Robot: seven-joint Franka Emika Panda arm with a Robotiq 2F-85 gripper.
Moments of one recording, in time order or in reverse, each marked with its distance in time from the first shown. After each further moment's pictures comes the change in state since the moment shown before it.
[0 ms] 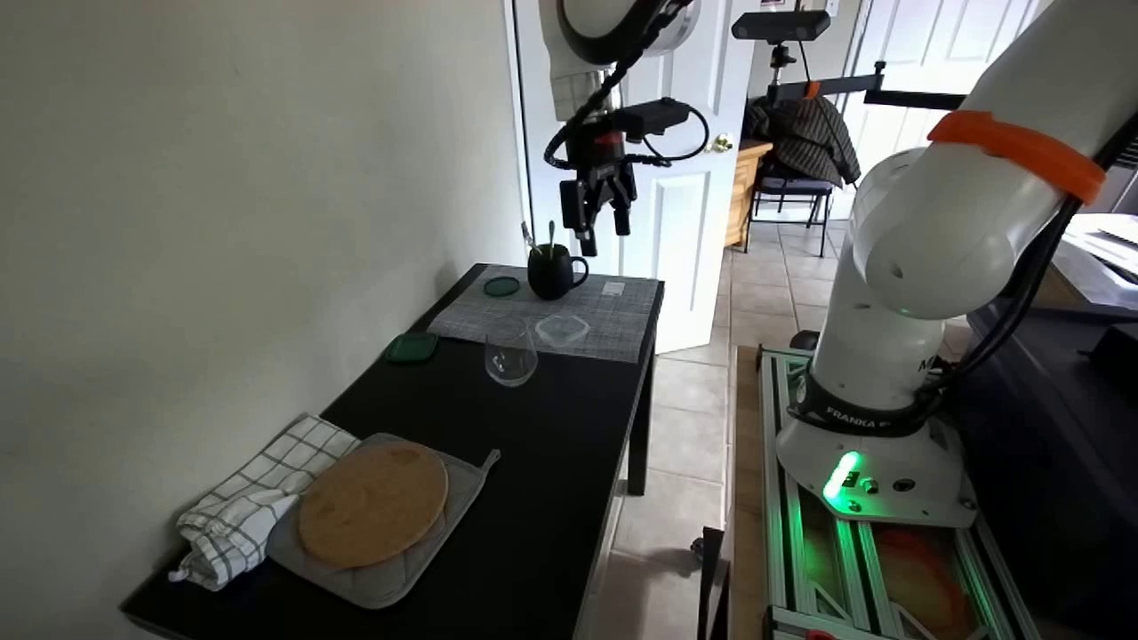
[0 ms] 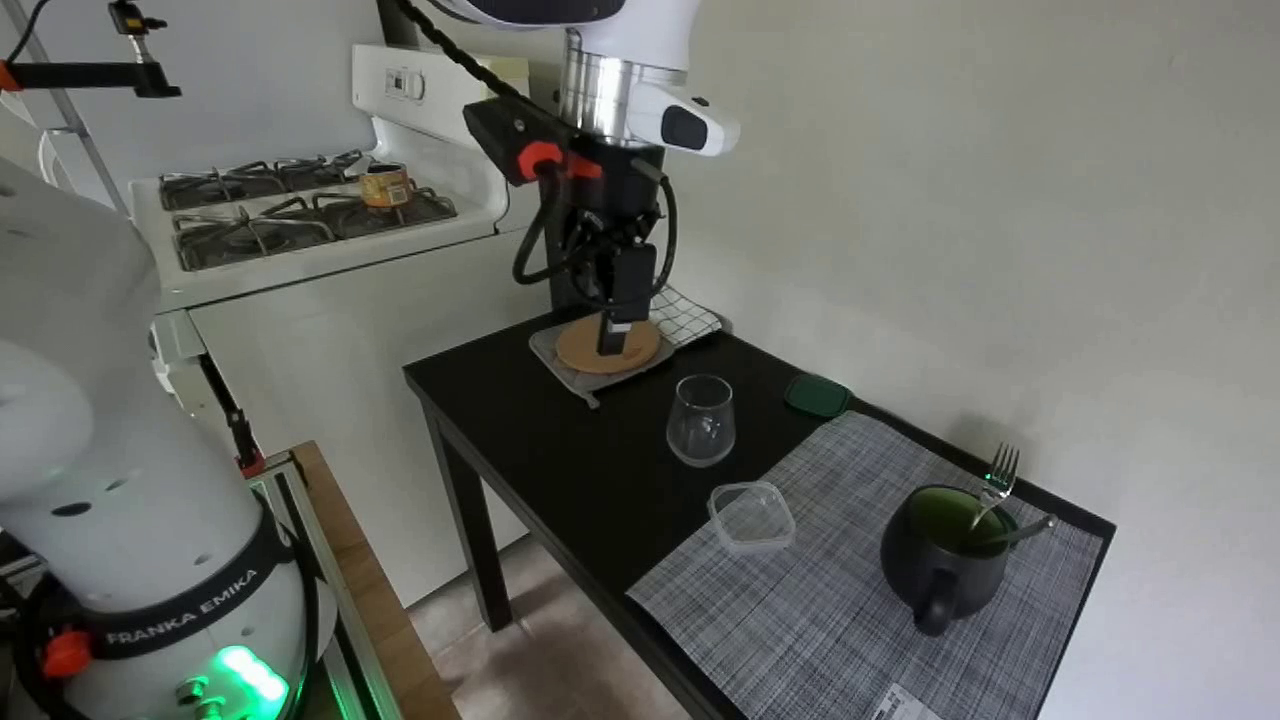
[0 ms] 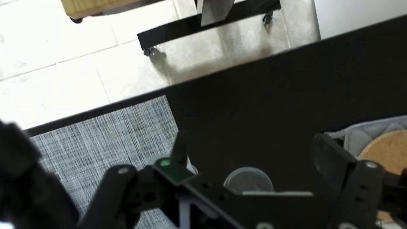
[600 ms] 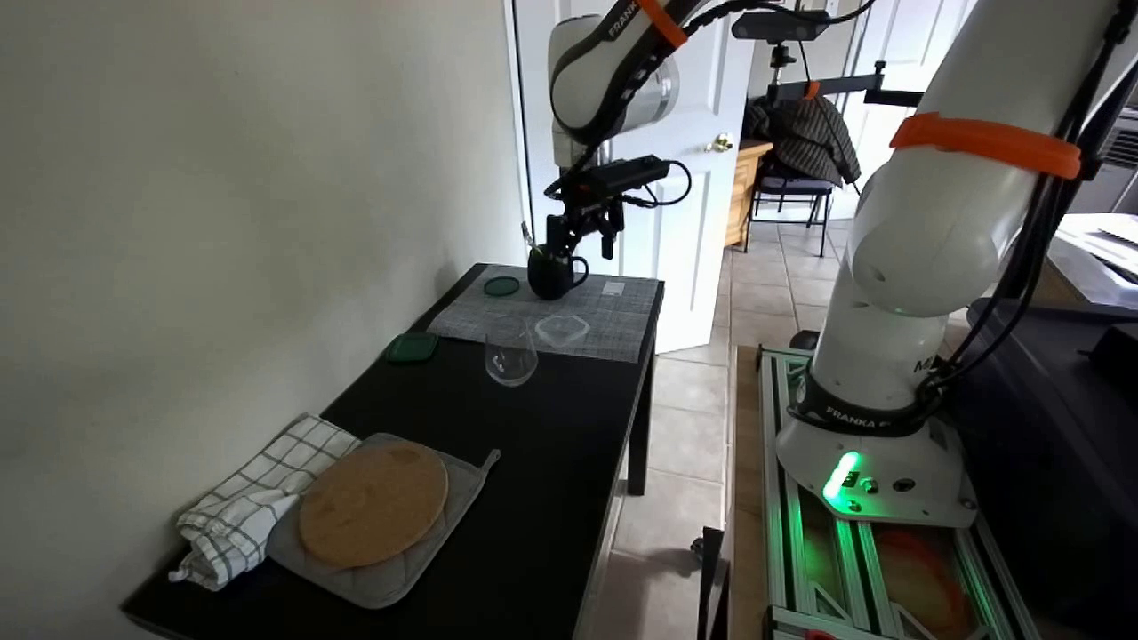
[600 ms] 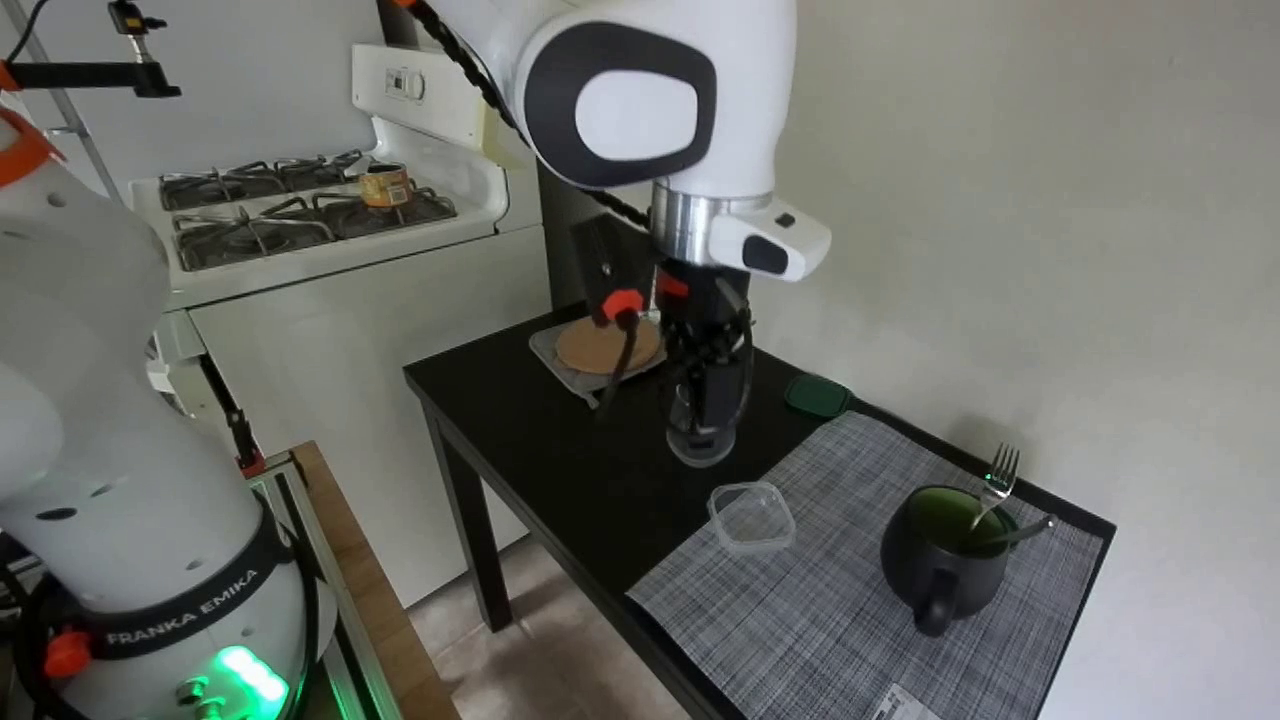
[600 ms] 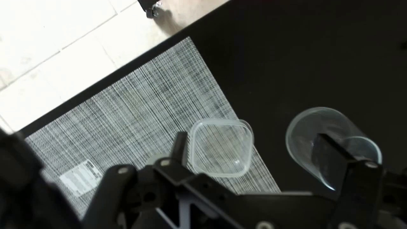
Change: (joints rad) arm -0.091 0.270 -0.056 -0.002 -0.016 0.384 0.076
